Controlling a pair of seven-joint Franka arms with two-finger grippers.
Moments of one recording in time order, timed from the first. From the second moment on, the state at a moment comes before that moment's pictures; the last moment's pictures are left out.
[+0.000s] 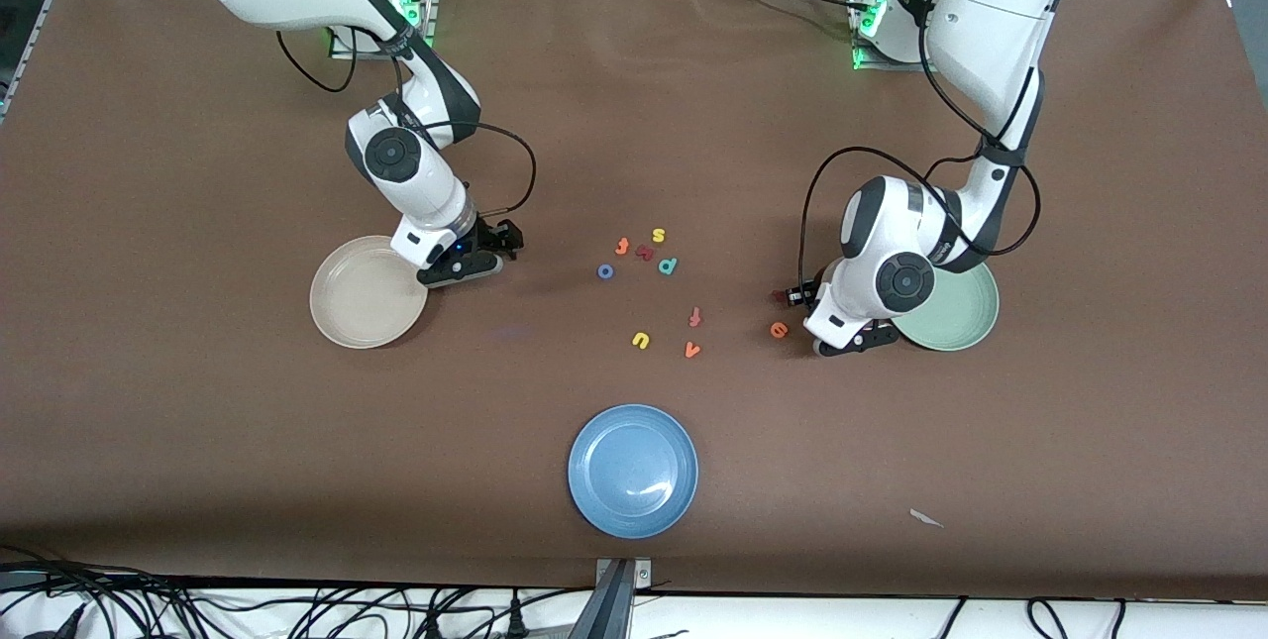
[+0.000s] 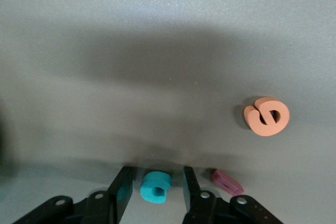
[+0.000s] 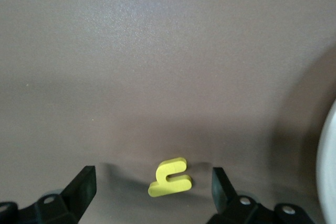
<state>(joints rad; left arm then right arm) -0.35 0.65 0.03 -1.80 -0.21 2.20 -0.42 0.11 0.49 0.35 -2.21 -0.24 2.74 0.41</state>
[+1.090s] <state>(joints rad) -0.22 0.47 0.05 -1.77 -0.21 2.00 -0.29 0.11 0.49 0.35 -2.21 -0.28 2.75 0.41</state>
